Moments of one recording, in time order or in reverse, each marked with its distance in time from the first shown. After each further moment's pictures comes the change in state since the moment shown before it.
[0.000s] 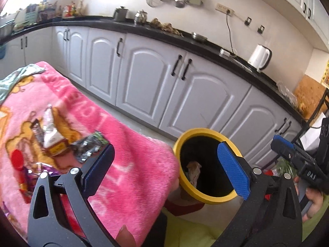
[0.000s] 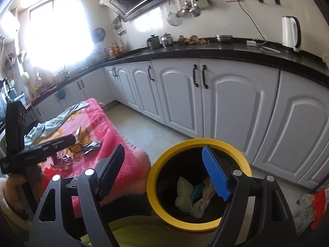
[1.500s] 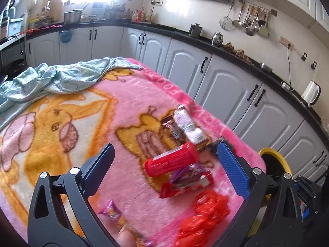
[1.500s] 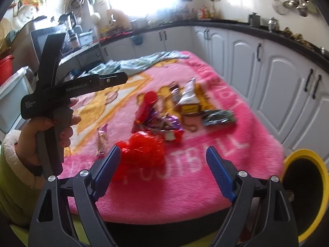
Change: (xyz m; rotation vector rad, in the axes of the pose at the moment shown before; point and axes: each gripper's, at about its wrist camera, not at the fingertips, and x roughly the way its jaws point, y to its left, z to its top) left arm -0.115 0.194 -0.033 -0.190 -0.093 0.343; right arm 0.080 0.254 -0.047 -0.357 0.266 0.443
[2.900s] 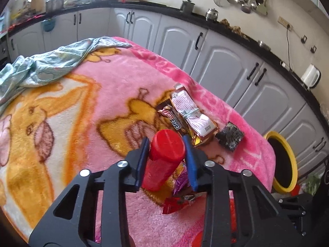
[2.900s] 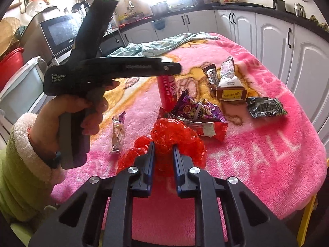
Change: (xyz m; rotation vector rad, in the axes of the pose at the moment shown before) left arm 0.066 0.004 0.008 0.038 0.151 -0.055; right arm 0.055 0.015 -0.003 -0.010 0.091 0.179
